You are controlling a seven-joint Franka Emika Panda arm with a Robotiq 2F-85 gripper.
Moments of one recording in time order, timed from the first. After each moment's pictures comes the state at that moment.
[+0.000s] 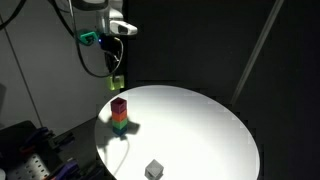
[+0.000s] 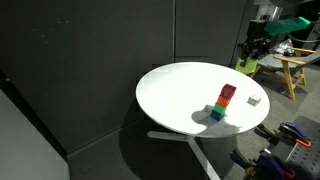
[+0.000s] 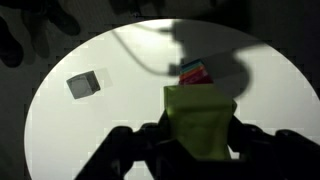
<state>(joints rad) -0.12 -0.33 -0.03 -2.51 -0.07 2.18 0.28</state>
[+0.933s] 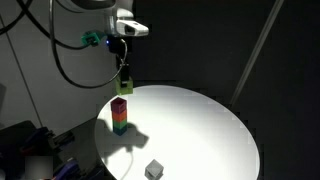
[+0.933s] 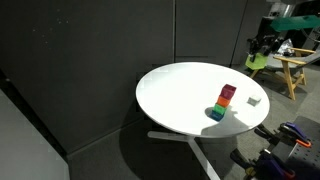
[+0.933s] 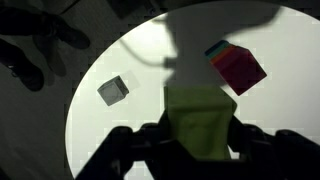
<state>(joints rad) -0.22 -0.34 -0.07 -2.51 -0.09 2.20 0.37</state>
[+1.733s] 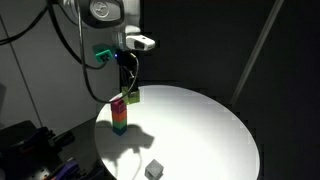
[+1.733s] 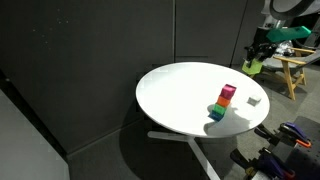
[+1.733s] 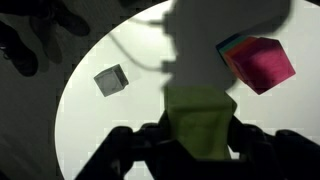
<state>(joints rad) -0.21 -0.23 -0.11 -2.51 -0.12 2.32 0.27</state>
